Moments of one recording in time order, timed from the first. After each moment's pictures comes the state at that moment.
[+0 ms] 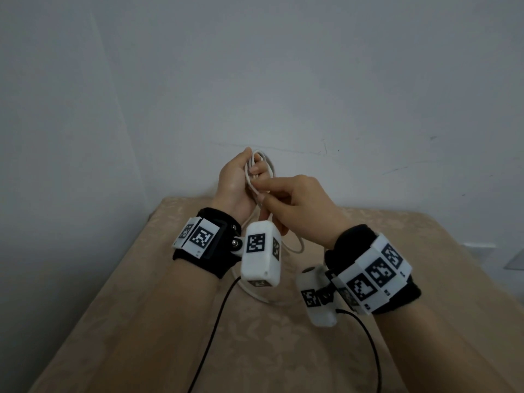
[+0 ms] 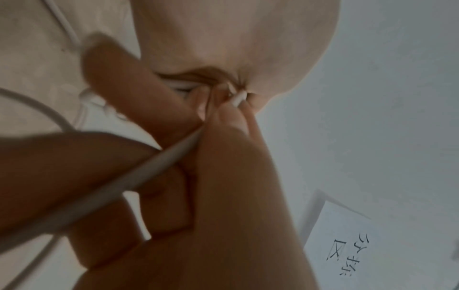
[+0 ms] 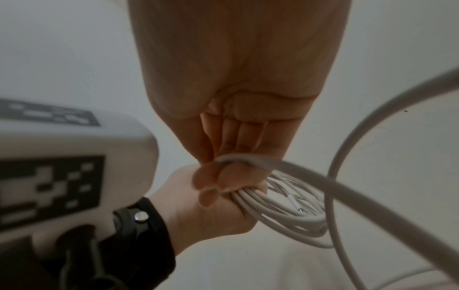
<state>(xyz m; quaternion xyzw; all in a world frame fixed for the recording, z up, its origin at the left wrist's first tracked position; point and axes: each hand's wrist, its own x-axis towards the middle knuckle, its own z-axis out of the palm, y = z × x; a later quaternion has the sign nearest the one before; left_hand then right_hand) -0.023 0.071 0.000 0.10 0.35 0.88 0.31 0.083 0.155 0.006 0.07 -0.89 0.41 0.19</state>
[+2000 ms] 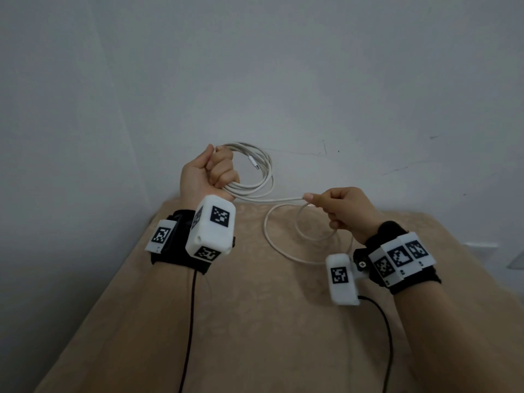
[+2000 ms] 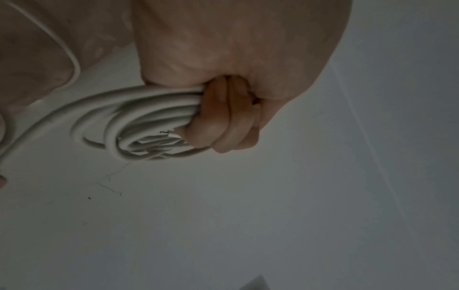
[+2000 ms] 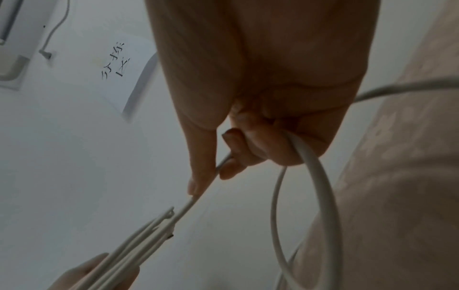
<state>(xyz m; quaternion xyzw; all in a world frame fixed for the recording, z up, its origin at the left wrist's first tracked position) -0.065 0.023 -0.010 0.16 0.16 0.89 0.39 0.076 0.240 -0.026 -0.16 -0.76 0.60 0.16</state>
